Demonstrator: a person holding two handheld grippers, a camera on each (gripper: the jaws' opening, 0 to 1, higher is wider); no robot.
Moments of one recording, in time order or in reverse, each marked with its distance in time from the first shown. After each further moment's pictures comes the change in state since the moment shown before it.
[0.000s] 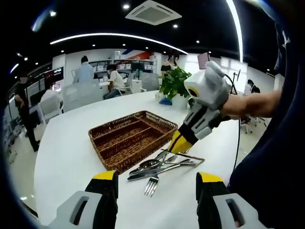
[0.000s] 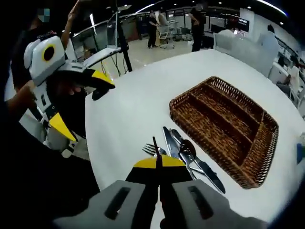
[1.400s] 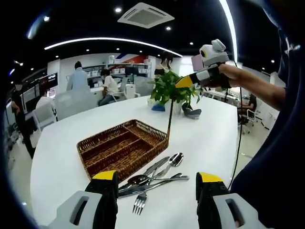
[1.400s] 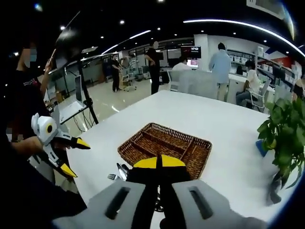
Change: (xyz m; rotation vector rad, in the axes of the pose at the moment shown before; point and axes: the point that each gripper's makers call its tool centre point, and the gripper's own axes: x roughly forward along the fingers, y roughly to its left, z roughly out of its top) left arm 0.030 -0.025 0.031 0.020 -0.034 -0.013; right arm -0.158 -0.126 0.060 0.123 -0.353 -0.237
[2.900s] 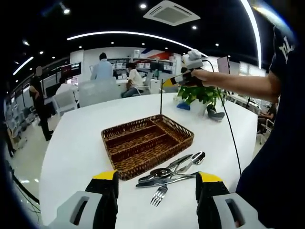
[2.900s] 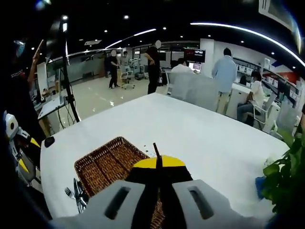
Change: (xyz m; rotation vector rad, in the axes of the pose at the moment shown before) left arm -0.022 0.047 -0.016 -0.120 0.039 0.182; right arm 0.161 -0.105 0.051 -0.130 0.005 -0.005
